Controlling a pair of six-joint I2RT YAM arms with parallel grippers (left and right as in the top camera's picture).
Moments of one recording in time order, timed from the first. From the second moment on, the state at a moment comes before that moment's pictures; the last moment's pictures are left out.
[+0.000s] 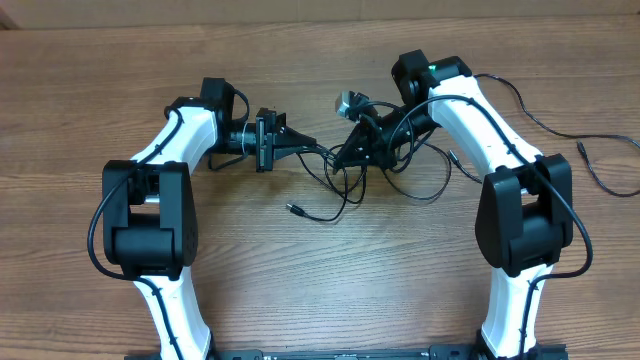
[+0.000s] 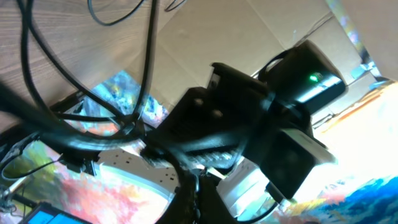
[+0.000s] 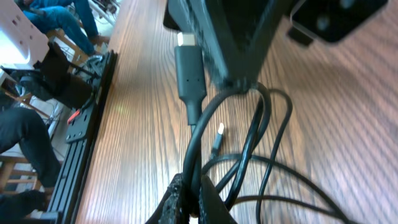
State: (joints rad) left arm -0.06 2.12 1.46 -0.89 1.53 -0.82; right arm 0.28 2.13 1.77 -1.29 -1.02 -1.10
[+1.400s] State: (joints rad) left arm -0.09 2.12 1.46 -0.74 1.54 -0.82; right arm 0.28 2.13 1.77 -1.37 -1.22 -1.30
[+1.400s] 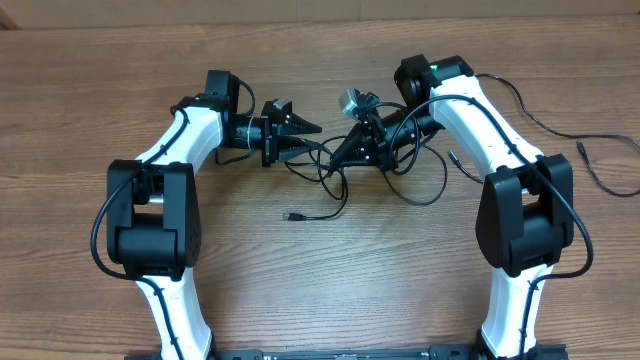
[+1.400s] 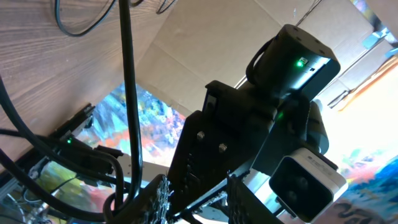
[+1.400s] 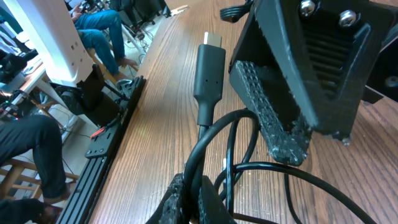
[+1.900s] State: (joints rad) left arm -0.09 2.12 1.46 -0.70 1.55 -0.85; right arm 0.28 2.13 1.77 -1.31 -1.12 -1.30
